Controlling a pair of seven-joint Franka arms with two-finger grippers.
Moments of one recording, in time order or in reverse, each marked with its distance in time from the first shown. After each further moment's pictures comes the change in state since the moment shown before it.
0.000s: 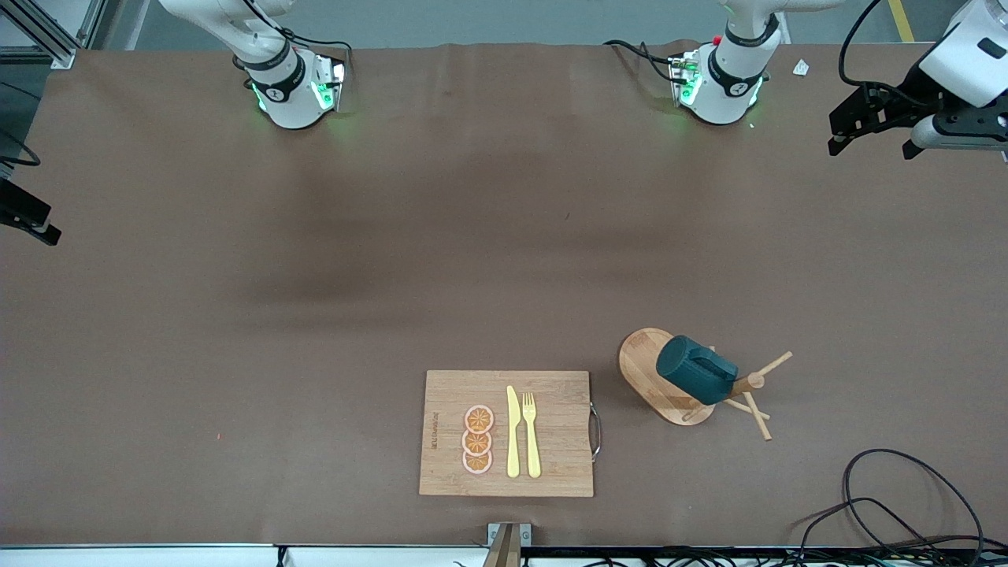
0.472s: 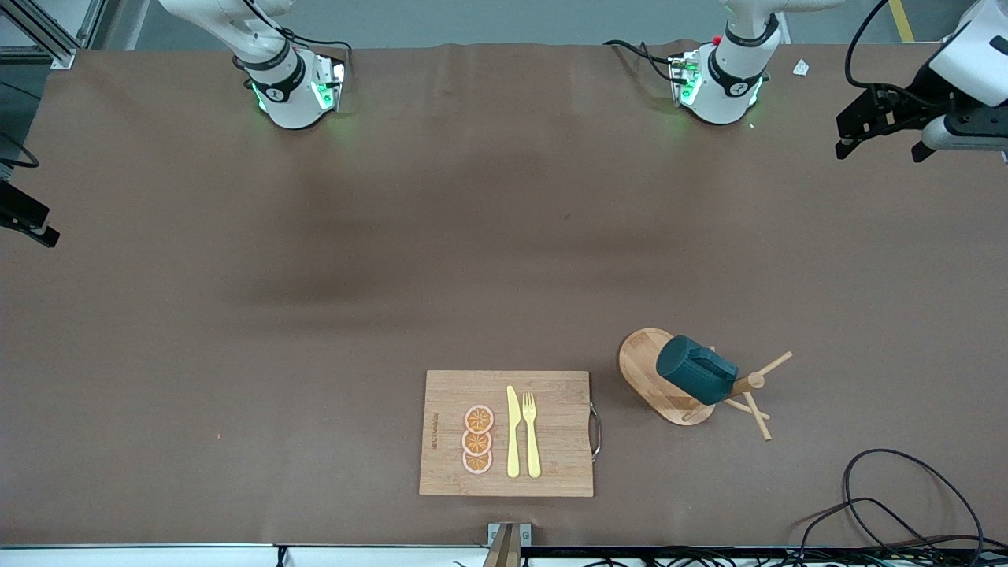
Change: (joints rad) left arm 0.000 0.052 -0.001 0.070 0.018 0.000 0.000; right arm 0.000 0.006 0.000 0.009 0.000 0.000 0.000
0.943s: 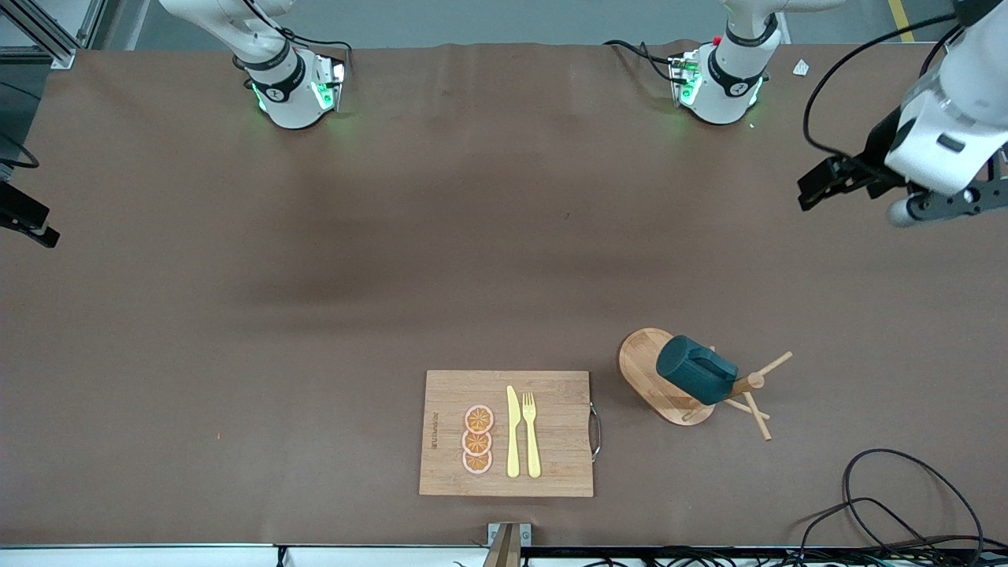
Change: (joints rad) left arm -0.019 0.169 -0.052 0.078 0.000 0.017 -0.372; right arm 0.000 0.001 0.000 0.001 0.000 0.000 0.000
